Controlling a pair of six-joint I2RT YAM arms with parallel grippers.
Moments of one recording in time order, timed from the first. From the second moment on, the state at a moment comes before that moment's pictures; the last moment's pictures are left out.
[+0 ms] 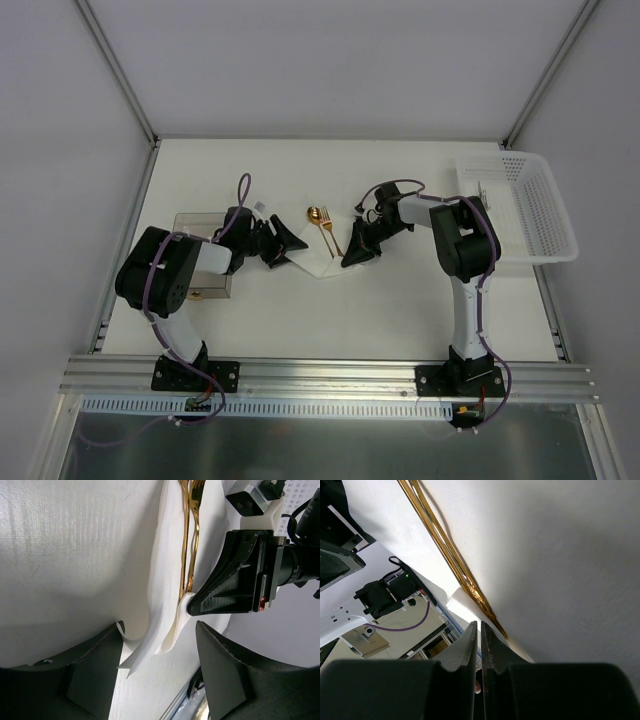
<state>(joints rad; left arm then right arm) -0.30 1.75 0.64 0.46 0.59 -1.02 0.37 2.18 1.37 -0.63 -0.89 0.40</state>
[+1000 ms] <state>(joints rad) -0.30 1.94 0.82 0.54 0.66 -1.02 0.36 2.18 1.37 -0.63 -0.89 0.40</state>
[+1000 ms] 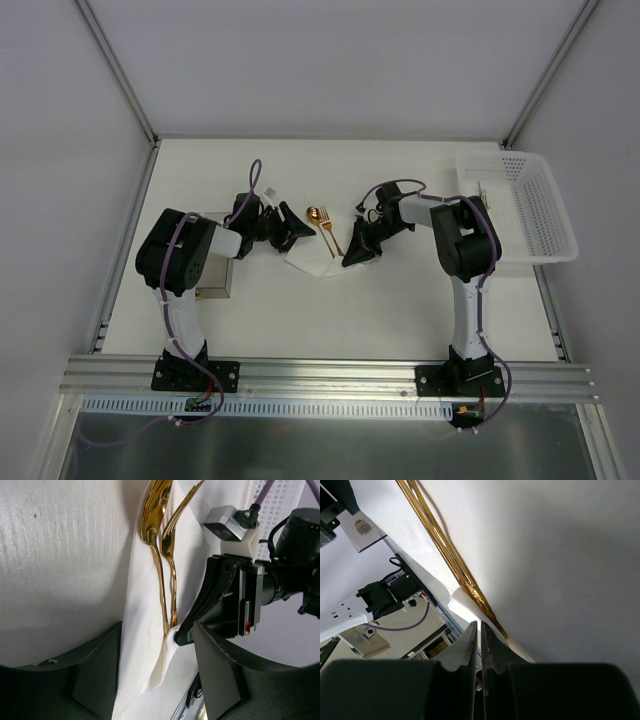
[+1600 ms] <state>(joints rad) -0.30 1.75 0.67 0.37 0.70 -0.91 0.36 2.18 1.37 -0.63 -0.89 0.40</state>
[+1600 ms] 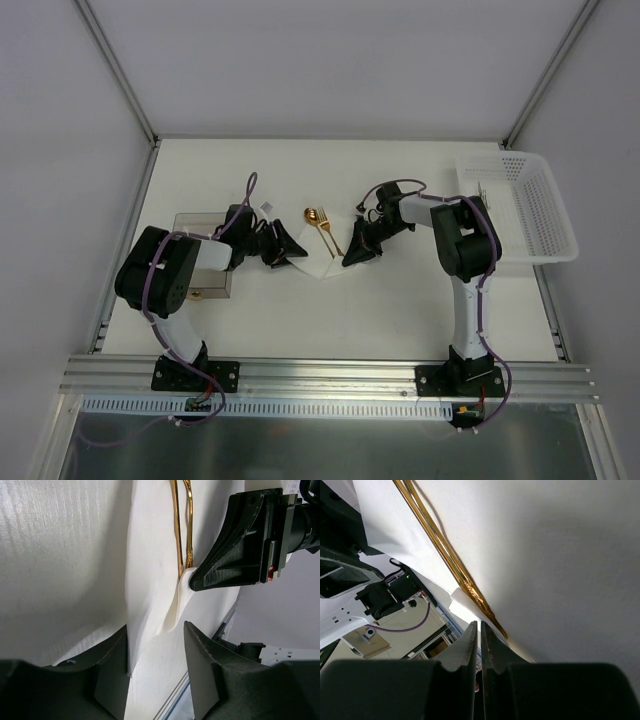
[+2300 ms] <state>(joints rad) -0.40 1.85 0.91 0.36 0.76 -0.94 0.36 2.18 1.38 -0.65 -0.86 0.41</state>
